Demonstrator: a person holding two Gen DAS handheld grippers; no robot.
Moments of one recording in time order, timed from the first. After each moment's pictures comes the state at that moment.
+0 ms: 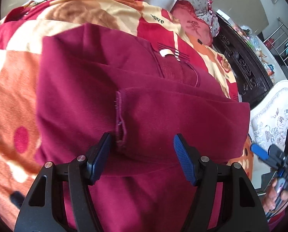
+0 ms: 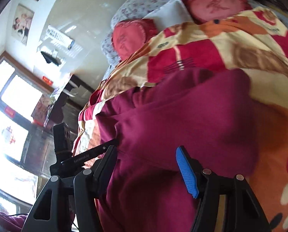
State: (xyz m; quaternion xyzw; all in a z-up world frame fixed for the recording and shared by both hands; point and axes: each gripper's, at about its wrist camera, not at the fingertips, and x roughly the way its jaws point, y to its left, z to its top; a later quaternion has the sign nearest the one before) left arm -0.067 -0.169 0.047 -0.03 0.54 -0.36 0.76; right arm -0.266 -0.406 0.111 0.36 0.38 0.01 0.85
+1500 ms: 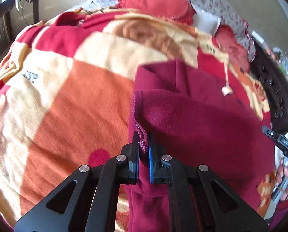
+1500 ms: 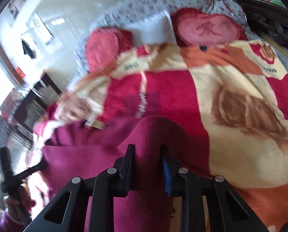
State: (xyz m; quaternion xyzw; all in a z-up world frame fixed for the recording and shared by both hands) left arm -0.022 -0.103 0.047 -0.02 0.51 -0.22 0.83; right arm -0.168 -0.478 0.080 0.23 0.41 -0.10 0.88
